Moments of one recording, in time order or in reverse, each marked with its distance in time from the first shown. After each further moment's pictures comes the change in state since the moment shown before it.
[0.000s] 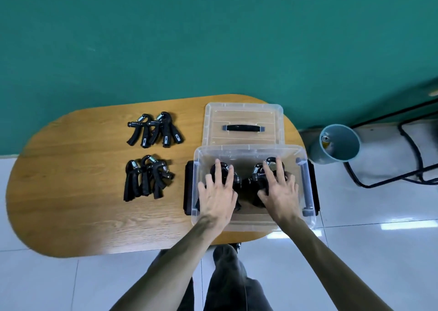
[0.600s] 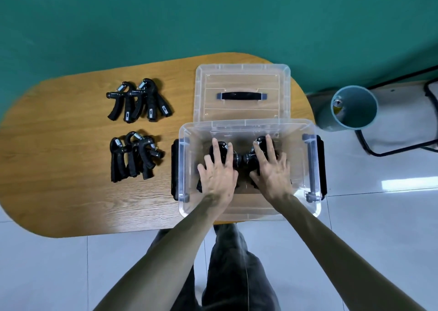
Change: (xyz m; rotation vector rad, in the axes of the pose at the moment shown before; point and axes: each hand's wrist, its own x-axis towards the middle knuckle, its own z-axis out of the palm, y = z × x) left_hand 0.037 0.026 0.056 -0.009 -0.091 -0.089; right_hand 0.027 0.015 0.045 0.055 -0.156 -0.082
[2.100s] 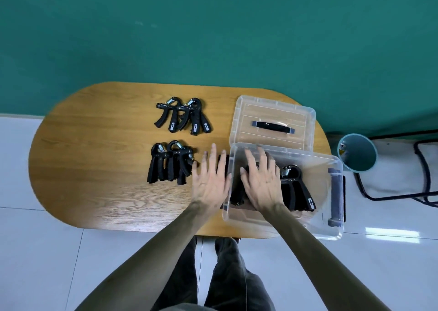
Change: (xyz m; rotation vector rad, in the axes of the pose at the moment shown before) left_hand -0.024 -0.142 -0.054 -0.192 0.007 0.002; right_hand 0.006 -0.157 -0.039 -0.206 0.116 -0.133
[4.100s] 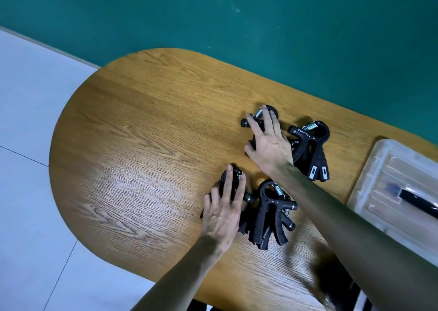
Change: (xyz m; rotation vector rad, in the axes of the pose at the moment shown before) left_hand 0.080 -0.259 0.095 -0.387 -0.058 -0.181; right_hand 0.293 -0.261 0.171 -0.034 -0.225 -0.303
